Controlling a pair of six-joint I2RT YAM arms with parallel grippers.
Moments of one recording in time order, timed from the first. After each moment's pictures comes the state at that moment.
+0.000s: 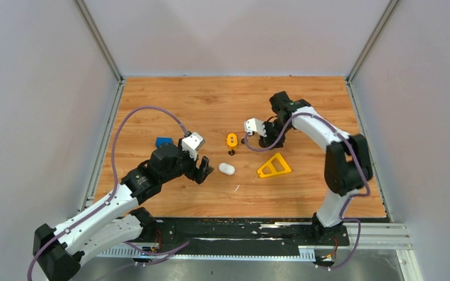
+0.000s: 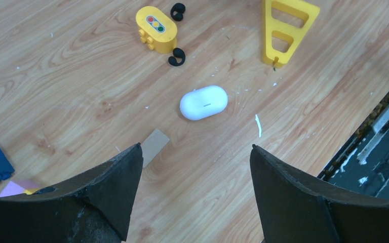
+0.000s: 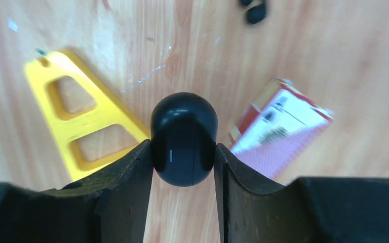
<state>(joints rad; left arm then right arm) -0.75 0.80 0.60 -0.26 0.08 -0.08 0.37 1.86 1.39 -0.92 -0.39 -1.35</state>
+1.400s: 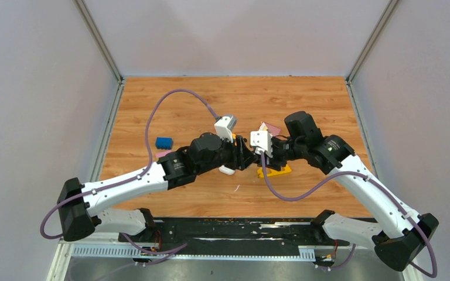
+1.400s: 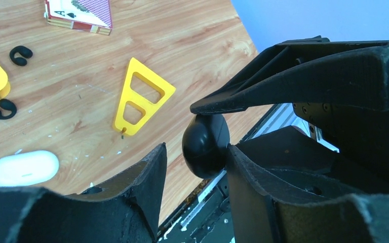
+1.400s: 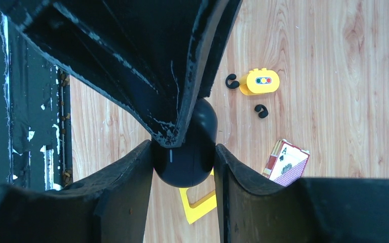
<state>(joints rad) -1.07 1.21 0.98 -0.09 -0.12 -0.72 0.65 1.08 1.15 -0.84 -0.53 -0.80</state>
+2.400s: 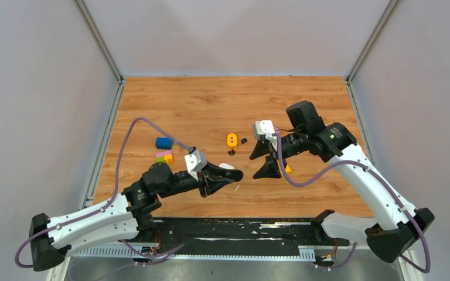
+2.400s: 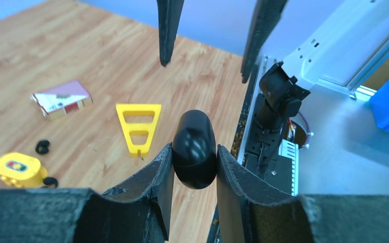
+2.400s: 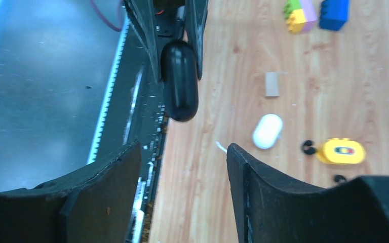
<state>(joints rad) -1.07 0.75 0.54 0.19 0.19 -0.22 0.58 1.15 1.31 -0.99 -0.96 -0.72</state>
